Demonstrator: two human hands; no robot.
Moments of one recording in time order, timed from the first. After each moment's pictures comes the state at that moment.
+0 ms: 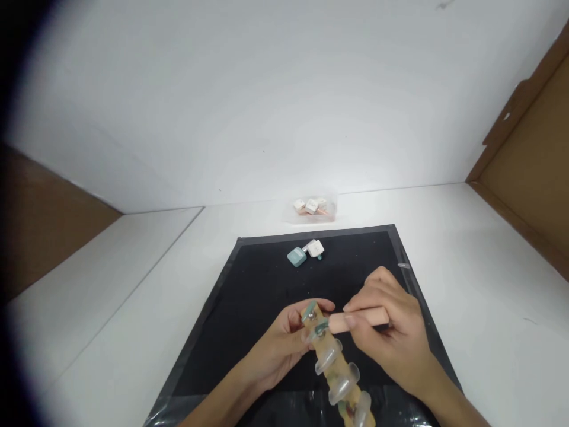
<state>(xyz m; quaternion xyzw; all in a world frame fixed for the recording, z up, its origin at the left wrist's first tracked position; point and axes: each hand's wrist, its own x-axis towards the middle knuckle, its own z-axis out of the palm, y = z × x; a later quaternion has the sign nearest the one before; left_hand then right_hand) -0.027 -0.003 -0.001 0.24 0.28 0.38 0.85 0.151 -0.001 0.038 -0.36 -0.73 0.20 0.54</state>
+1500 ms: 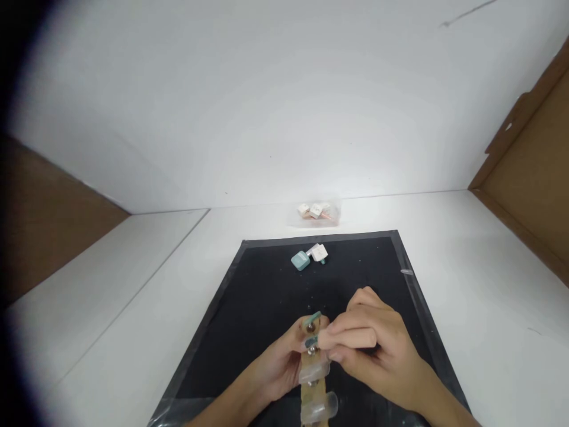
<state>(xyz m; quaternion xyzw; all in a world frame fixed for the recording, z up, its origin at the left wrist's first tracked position) -0.022 -0.006 -0.006 0.17 0.24 0.34 0.89 0.145 -0.004 0.043 -0.28 -0.76 0.29 0.51</state>
